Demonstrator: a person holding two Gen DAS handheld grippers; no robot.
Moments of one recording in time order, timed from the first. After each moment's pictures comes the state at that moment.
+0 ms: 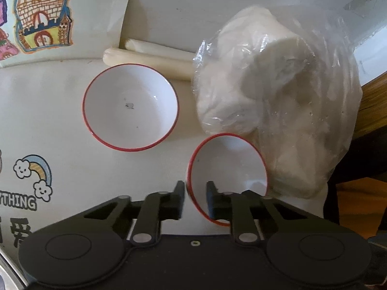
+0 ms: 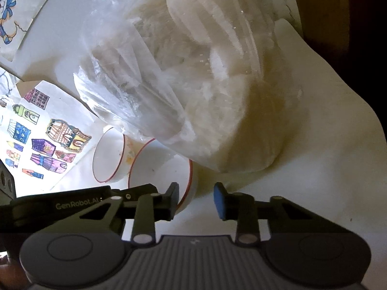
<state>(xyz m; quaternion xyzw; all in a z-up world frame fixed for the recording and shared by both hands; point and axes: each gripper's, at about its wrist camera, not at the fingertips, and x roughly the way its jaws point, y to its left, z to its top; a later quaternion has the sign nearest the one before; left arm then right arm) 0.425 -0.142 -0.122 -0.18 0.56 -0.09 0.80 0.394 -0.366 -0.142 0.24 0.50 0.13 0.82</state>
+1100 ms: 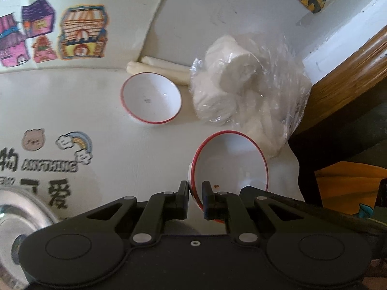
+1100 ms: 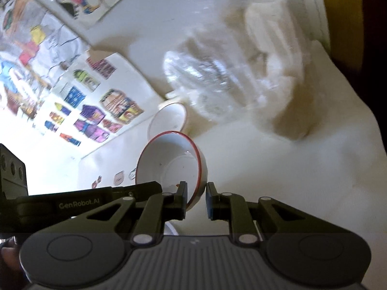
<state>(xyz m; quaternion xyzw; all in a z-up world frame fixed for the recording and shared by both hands) 0.341 -0.100 -0.049 -0.17 0.54 -0.13 0.81 0.336 -0.341 -0.087 0.20 0.48 0.21 0.83</state>
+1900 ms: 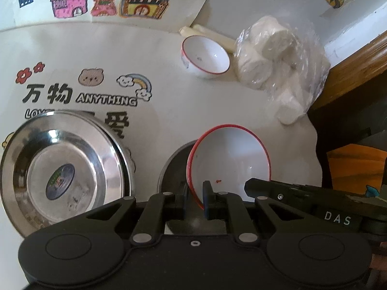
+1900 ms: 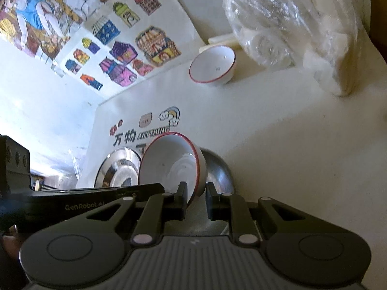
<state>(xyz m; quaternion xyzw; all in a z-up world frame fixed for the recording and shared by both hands) 0.275 -0.043 -0.059 -0.18 0.58 -0.10 0.79 0.288 -0.287 -0.091 0.14 0.53 0.27 0.79</state>
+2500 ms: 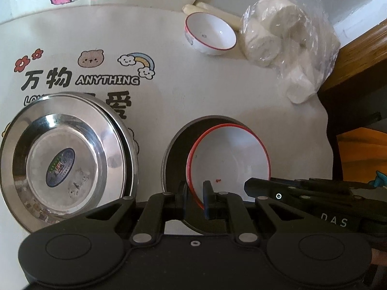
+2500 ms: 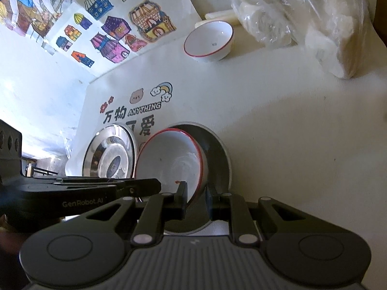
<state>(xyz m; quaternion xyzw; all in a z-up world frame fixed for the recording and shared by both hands) 0.275 -0.050 -0.072 -0.16 0.62 -0.09 0.76 0.285 -0.279 -0.105 0.10 0.57 0.26 0.77</state>
